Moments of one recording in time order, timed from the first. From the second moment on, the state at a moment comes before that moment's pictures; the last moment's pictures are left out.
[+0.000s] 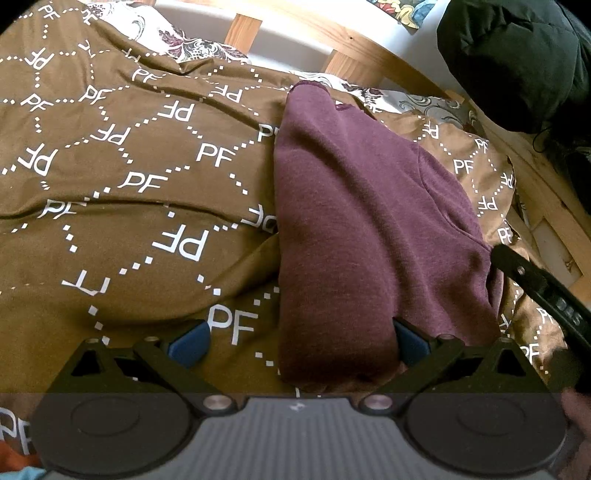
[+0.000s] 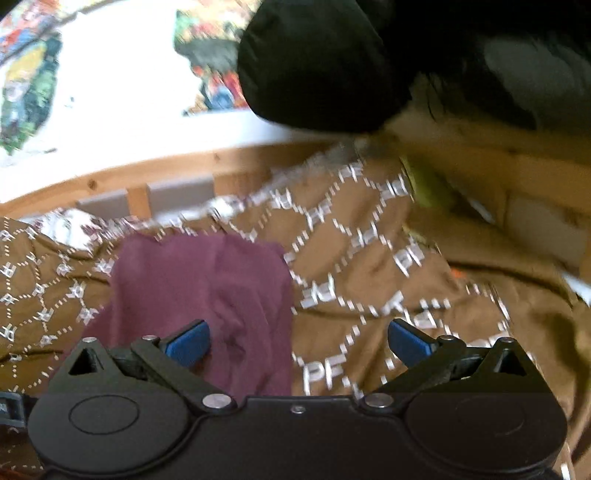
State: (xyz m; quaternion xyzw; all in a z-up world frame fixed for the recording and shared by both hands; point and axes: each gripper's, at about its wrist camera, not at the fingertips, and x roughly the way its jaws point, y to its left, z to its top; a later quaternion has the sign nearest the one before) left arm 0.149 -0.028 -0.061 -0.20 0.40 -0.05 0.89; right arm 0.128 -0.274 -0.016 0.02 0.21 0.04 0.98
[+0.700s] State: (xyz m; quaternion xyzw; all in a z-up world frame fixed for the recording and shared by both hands) left arm 0.147 -0.020 -0.064 -0.22 0.39 -0.06 0.89; right arm 0.183 -0.299 -0.048 0.00 0.23 0.00 0.97
